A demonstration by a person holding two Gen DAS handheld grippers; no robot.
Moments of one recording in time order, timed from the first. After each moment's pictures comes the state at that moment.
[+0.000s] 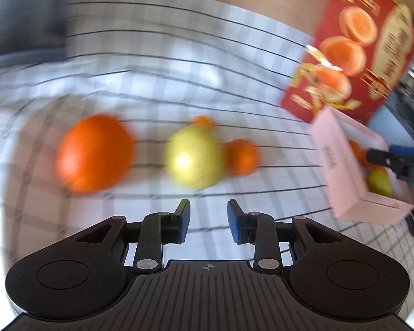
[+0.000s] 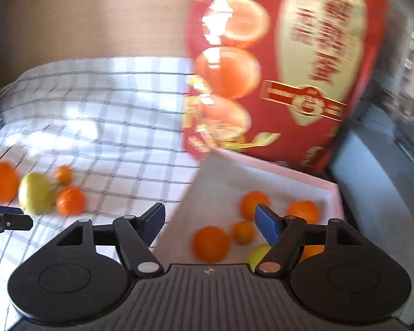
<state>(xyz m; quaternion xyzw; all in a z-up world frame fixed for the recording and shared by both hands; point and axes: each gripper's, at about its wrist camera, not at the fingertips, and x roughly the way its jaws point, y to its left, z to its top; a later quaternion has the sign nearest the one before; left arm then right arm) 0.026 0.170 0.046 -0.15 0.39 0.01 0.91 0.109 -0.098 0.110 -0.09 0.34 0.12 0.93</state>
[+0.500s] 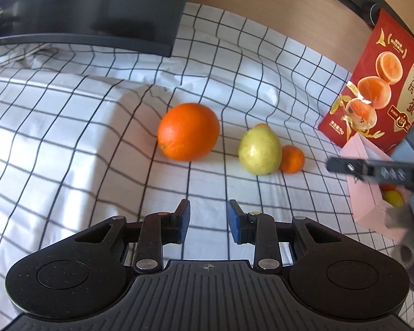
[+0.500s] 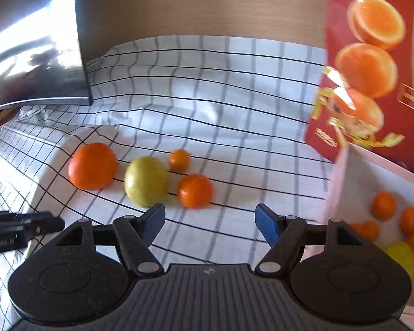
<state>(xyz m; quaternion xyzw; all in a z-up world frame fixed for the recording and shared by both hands) -0.045 0.198 0.057 -0.19 0.37 0.09 0.91 0.094 0.005 0.099 -0.06 0.37 0.25 0.89</state>
